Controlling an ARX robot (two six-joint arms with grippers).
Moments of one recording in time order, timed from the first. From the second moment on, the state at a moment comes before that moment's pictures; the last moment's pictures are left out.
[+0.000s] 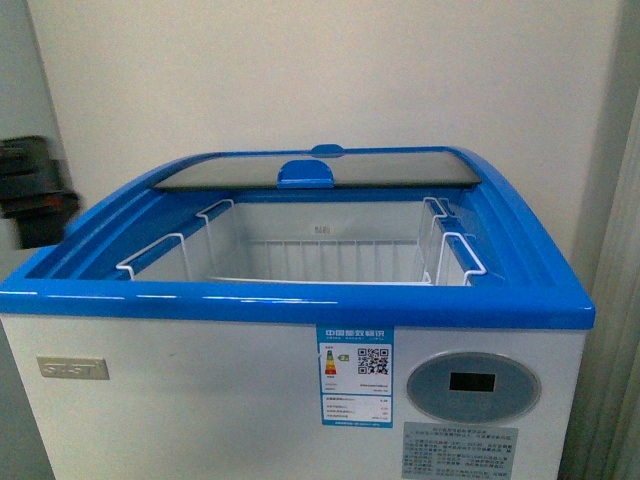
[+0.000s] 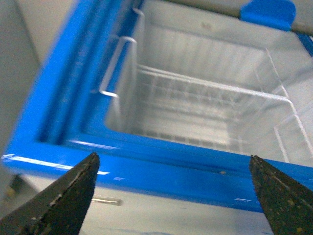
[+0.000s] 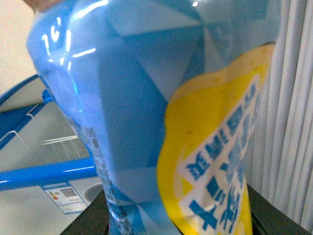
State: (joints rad) left arm -0.07 1.37 0.75 0.48 0.00 -0.11; right arm 0.11 0.36 0.50 -0.14 0.26 0.24
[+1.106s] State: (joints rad) left arm 0.00 0.58 0.04 0.54 0.00 -0.01; right arm 0.36 2.06 1.80 -0.31 0.25 -1.13
